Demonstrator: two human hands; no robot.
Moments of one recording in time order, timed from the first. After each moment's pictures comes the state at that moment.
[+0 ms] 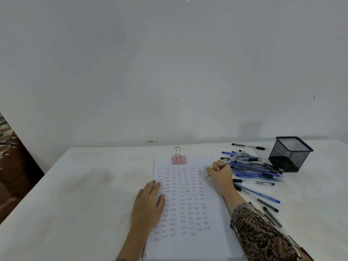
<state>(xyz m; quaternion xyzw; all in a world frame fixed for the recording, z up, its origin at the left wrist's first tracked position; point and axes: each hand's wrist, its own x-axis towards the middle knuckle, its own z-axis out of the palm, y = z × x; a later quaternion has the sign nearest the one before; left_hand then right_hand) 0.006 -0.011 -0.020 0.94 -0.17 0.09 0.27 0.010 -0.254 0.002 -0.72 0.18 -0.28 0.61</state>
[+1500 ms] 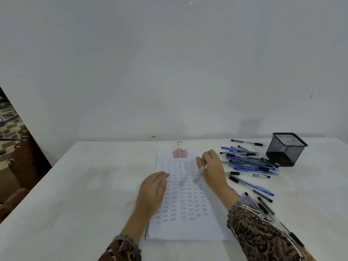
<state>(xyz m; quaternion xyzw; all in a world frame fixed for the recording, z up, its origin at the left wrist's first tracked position) -0.001 -0.009 -0.014 0.87 -0.25 0.11 0.41 0.000 -0.229 0.005 -0.88 -0.02 -0.42 0.23</state>
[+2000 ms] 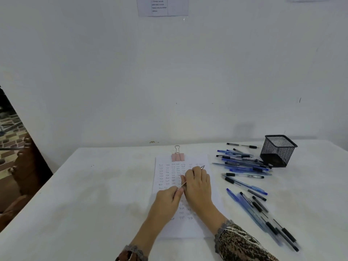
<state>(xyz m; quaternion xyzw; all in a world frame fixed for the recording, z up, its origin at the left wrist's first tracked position) -0.043 -0.041 0.008 0.88 -0.24 0.00 0.42 -0.031 -0.171 -0.015 -0.85 0.04 -0.52 0.00</state>
